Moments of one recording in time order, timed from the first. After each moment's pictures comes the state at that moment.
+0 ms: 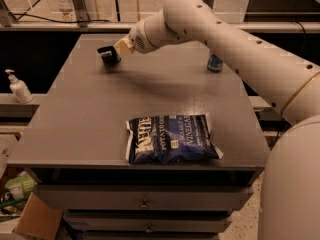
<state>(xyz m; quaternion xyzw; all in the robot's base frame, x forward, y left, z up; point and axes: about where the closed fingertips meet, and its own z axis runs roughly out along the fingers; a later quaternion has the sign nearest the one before) 0.742 0.108 0.894 -0.45 0.74 0.23 0.44</state>
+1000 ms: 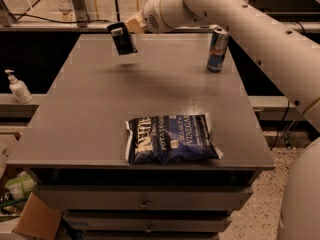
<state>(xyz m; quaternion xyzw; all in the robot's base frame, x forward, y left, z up) 0.750 0.070 0.963 -0.44 0.71 0.19 0.51</state>
